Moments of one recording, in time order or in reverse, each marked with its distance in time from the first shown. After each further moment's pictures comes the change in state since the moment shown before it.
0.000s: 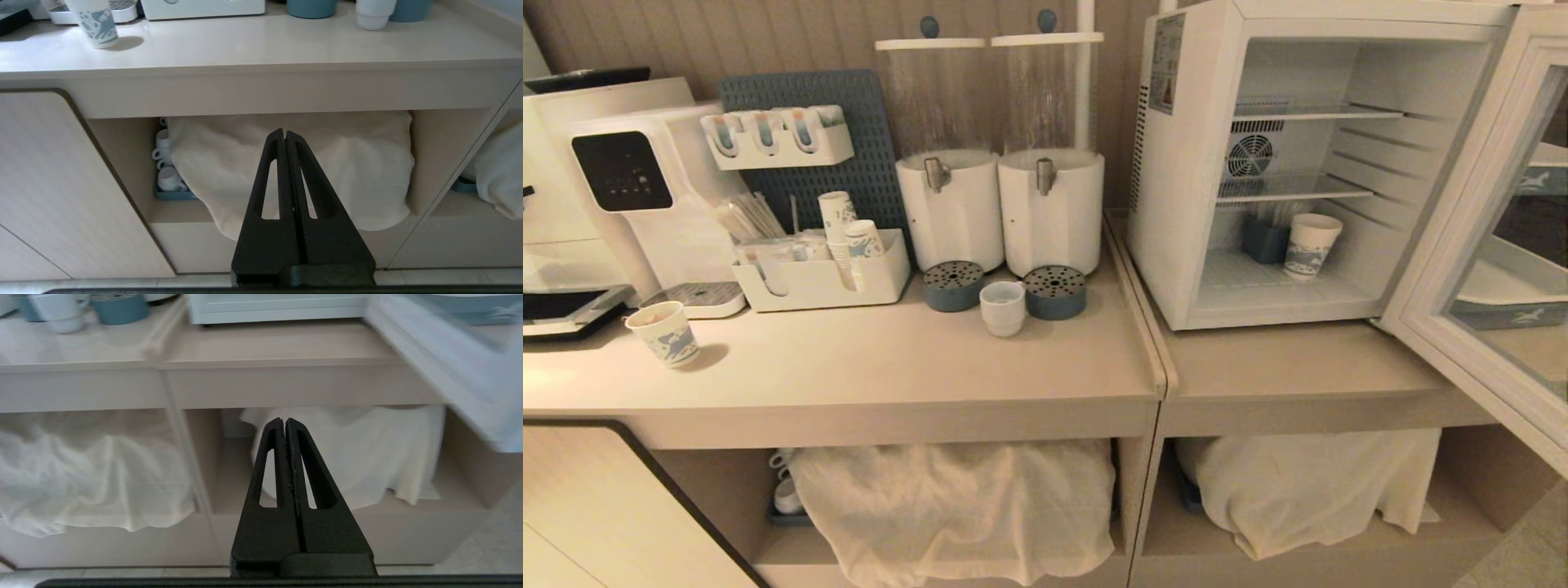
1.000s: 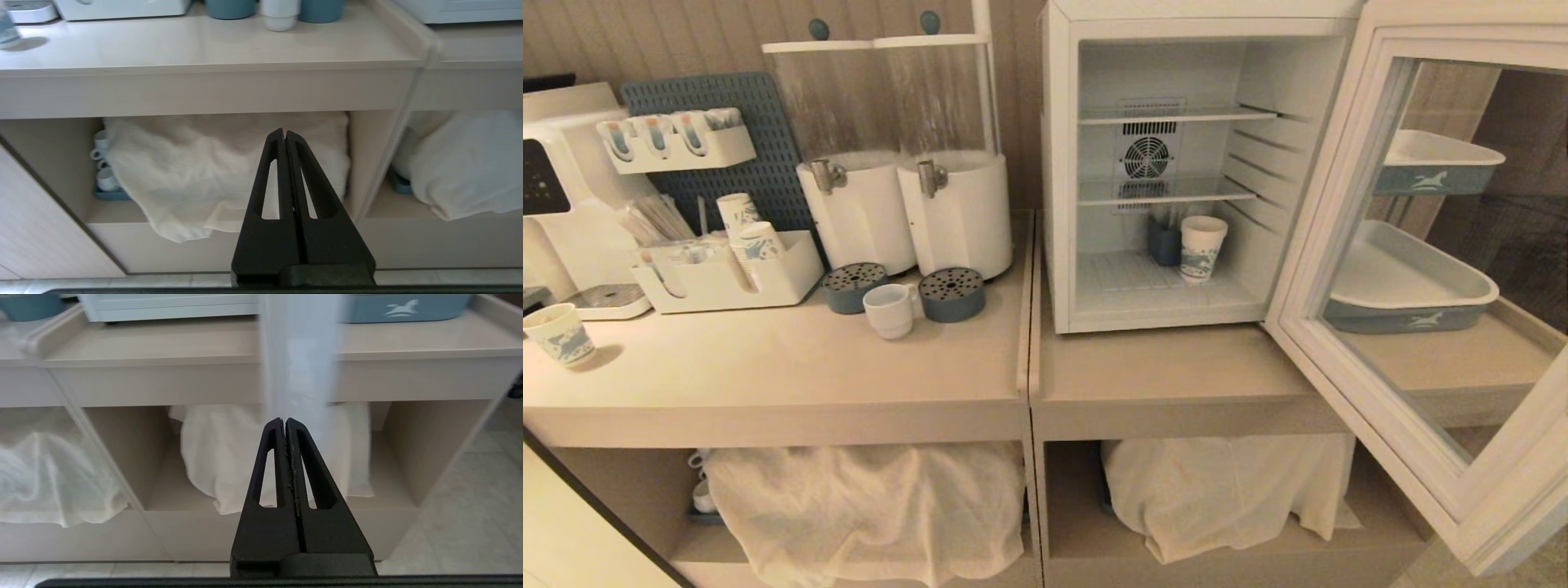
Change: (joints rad) left arm 0.000 0.000 0.000 0.000 0.000 -0.002; right arm 0.000 0.015 0.000 0.002 0.000 0.000
